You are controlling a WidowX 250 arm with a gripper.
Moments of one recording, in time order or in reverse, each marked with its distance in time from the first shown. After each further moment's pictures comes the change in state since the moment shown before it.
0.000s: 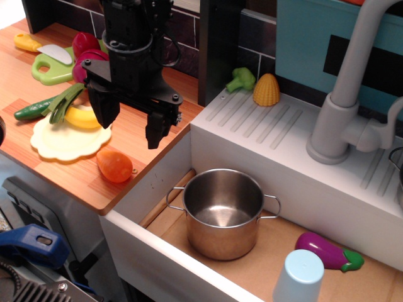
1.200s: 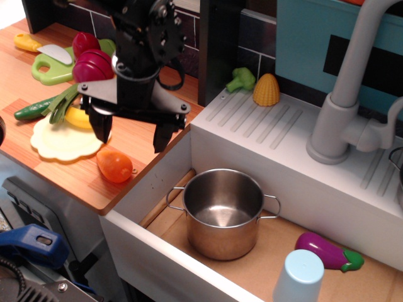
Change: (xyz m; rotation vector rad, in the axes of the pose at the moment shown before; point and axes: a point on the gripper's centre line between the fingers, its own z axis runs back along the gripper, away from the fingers) arm -0.001 0.003 -0.017 0.113 -0.106 0.366
